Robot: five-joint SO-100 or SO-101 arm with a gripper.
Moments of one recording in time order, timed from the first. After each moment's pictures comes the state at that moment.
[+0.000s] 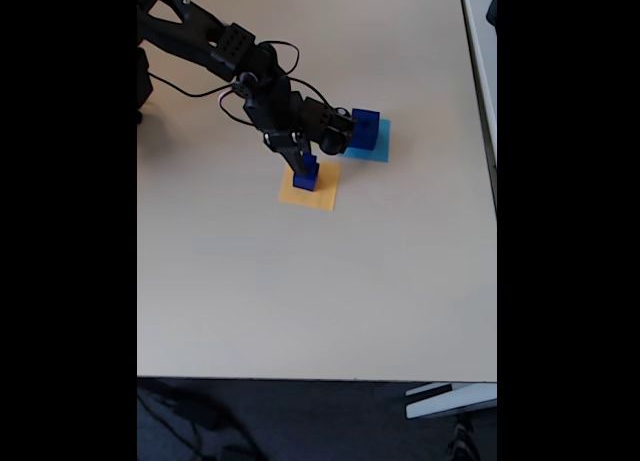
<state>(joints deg) 24.8 76.8 91.3 46.3 76.8</state>
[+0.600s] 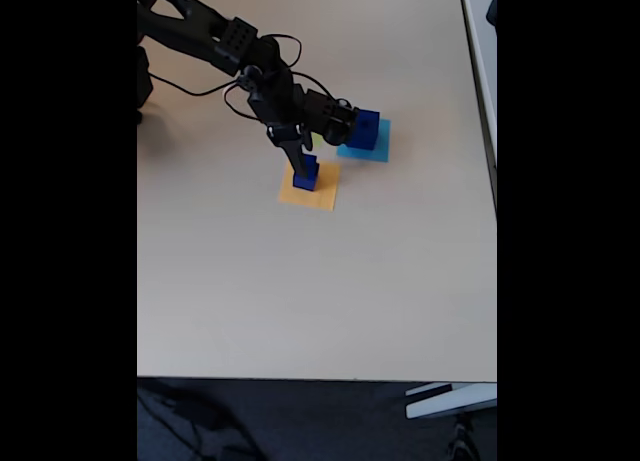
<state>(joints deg) 22.3 77.0 91.3 46.3 76.4</state>
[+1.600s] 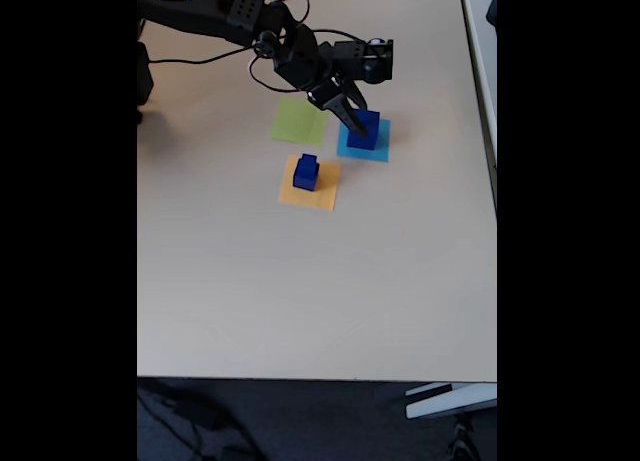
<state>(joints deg) 11.3 77.4 83.6 31.6 79.5</state>
